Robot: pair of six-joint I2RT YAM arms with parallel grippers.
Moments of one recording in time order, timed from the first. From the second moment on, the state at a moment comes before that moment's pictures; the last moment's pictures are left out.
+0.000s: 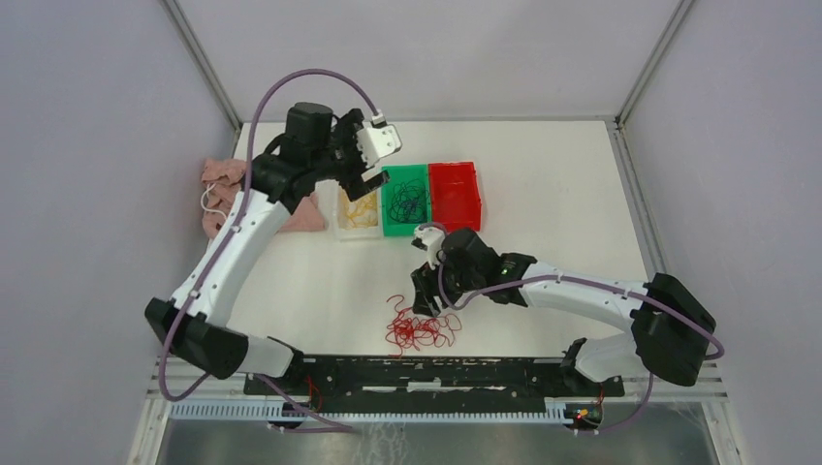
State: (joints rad) left arm -0.42 1.46 1.58 -0.72 0.26 0.80; right arm 0.94 1.35 0.78 -0.17 -0.29 0.37
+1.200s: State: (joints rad) left arm -0.42 1.09 1.26 -0.80 0.35 0.69; right arm 1.12 1.48 0.92 -0.17 -0.06 -0.29
